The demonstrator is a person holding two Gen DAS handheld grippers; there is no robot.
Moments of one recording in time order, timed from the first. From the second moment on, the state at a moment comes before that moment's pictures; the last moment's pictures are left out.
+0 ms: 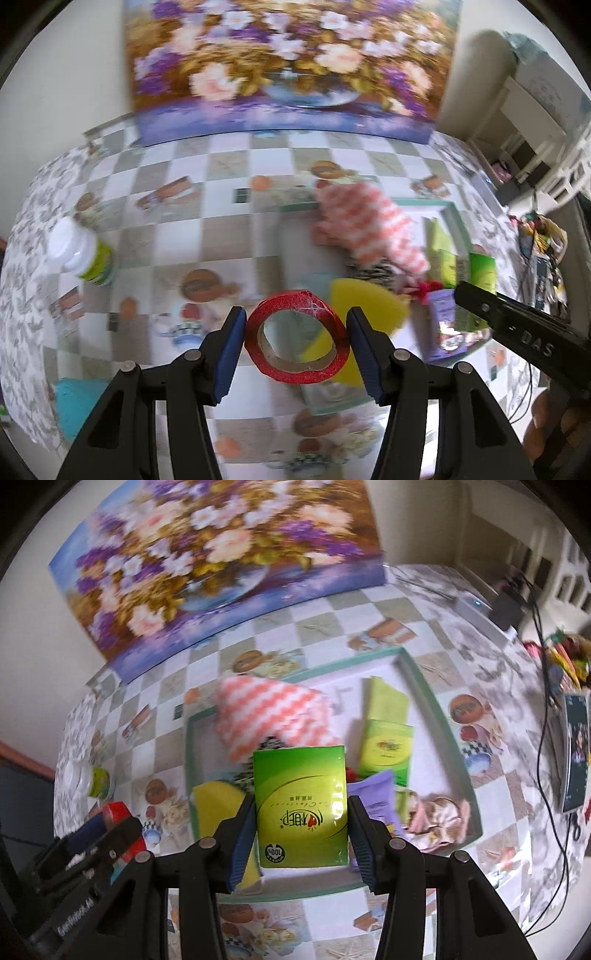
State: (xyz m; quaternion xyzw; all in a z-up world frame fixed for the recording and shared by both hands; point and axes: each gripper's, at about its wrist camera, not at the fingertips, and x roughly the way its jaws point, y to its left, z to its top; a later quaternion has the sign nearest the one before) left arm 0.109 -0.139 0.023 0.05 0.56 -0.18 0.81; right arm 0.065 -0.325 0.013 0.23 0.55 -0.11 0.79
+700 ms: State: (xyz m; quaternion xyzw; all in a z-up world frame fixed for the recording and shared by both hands) left arm 0.150 -0.202 0.007 -0.01 0.56 -0.22 0.80; right arm 0.077 -0.372 -0.002 0.27 0.53 -0.12 0.80
